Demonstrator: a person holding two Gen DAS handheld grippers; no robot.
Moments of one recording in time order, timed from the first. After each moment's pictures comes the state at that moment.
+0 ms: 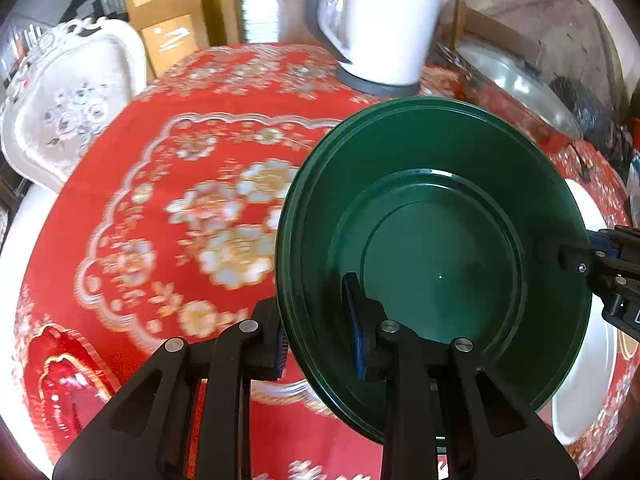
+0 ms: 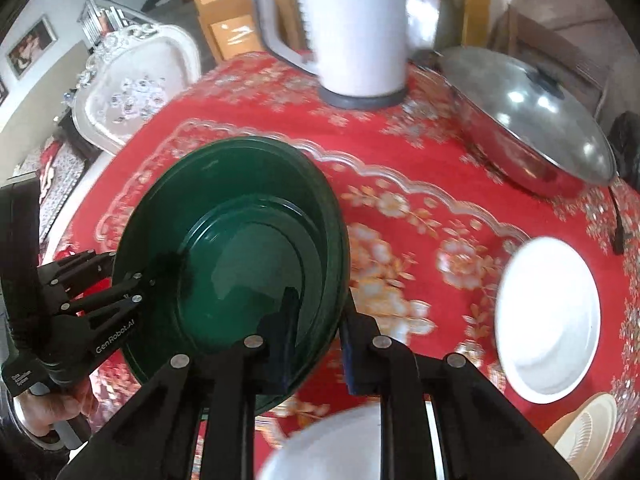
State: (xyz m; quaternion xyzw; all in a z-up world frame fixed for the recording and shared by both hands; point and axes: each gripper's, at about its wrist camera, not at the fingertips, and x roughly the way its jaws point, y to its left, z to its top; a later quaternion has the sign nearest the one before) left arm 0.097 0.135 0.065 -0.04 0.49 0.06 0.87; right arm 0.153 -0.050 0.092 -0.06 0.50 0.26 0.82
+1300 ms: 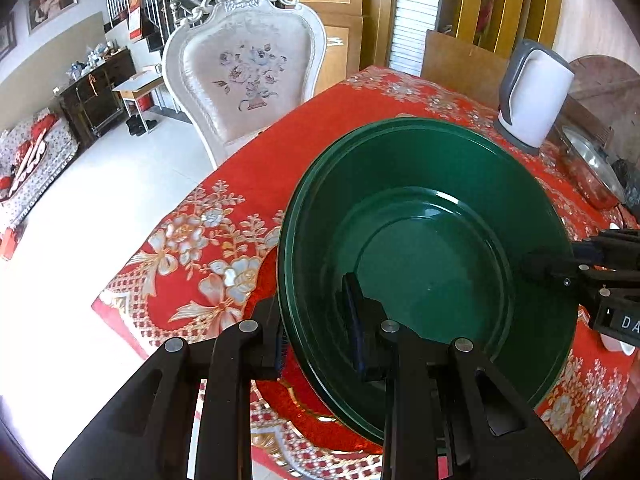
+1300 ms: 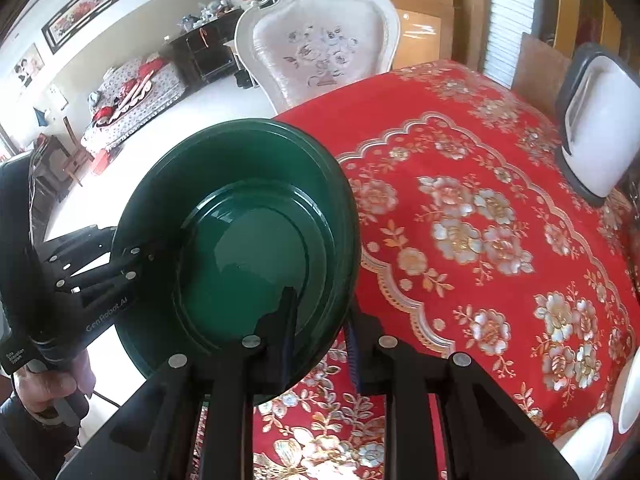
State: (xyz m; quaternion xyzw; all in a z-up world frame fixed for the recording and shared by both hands) left arm -0.111 0.320 0.095 -0.11 0.43 0.21 0.87; right arm 0.024 0.171 0.110 -0.16 0.47 0.43 0.76
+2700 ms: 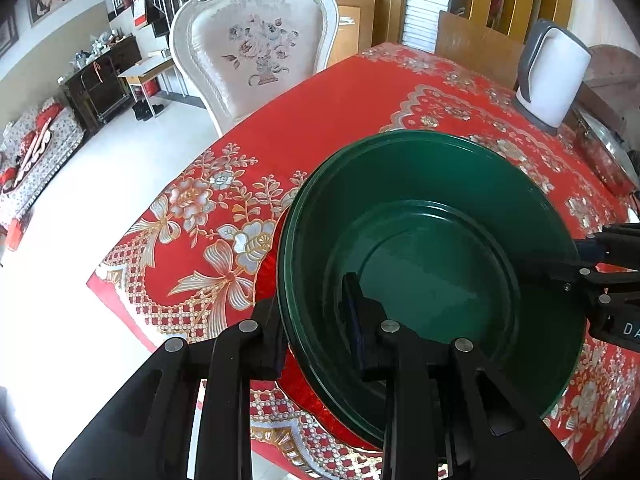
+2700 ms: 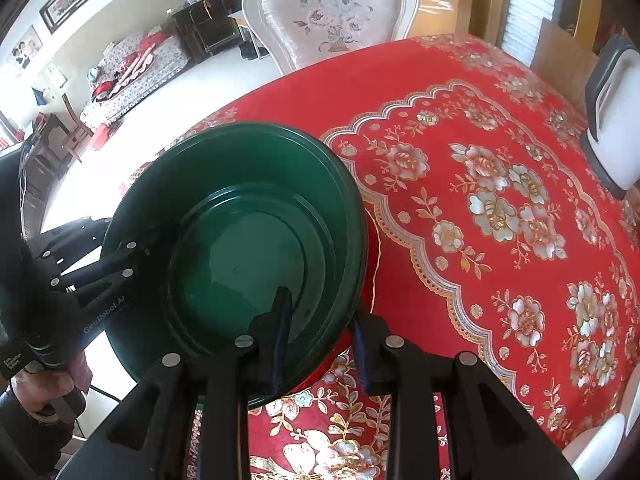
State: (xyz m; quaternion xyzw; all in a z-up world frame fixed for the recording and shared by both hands) left arm -0.114 0.331 0.056 -0.11 0.45 0.22 0.86; right arm 0.011 0.195 0.076 -0.18 0.50 0.42 0.73
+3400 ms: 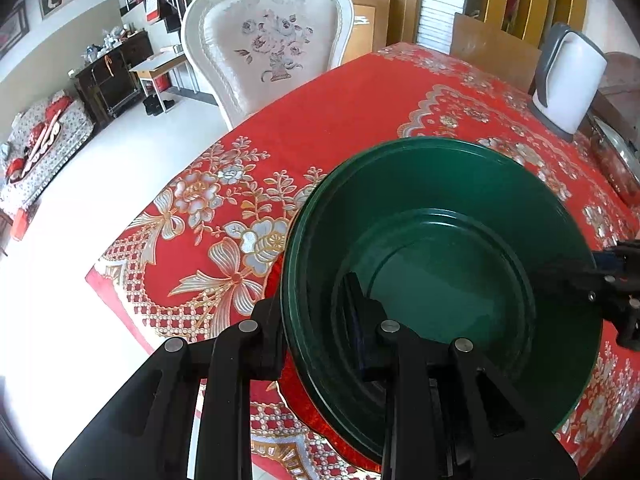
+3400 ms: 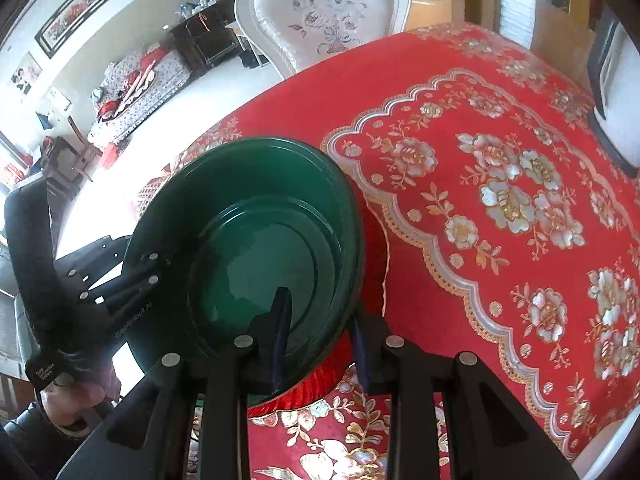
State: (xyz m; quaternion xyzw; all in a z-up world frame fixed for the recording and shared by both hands) left arm -0.110 0.342 0.043 -0.12 0.45 0.24 0.85; right arm 0.016 0.193 0.072 -0.14 0.52 0.44 0.72
